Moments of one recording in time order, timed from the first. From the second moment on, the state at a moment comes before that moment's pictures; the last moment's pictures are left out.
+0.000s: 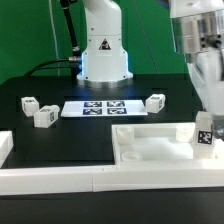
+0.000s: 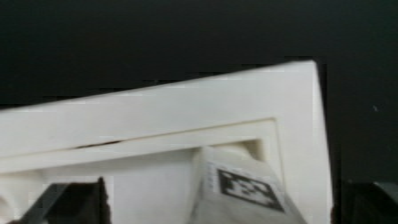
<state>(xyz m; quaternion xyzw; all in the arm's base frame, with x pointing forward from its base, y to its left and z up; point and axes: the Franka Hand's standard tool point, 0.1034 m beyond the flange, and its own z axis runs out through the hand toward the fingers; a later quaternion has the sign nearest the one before) 0.623 0.135 0.075 -0.69 0.72 0.06 0.07</state>
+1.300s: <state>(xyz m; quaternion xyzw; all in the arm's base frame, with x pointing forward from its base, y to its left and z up) 0.634 0.121 0.074 -0.97 0.26 -0.02 0.04</state>
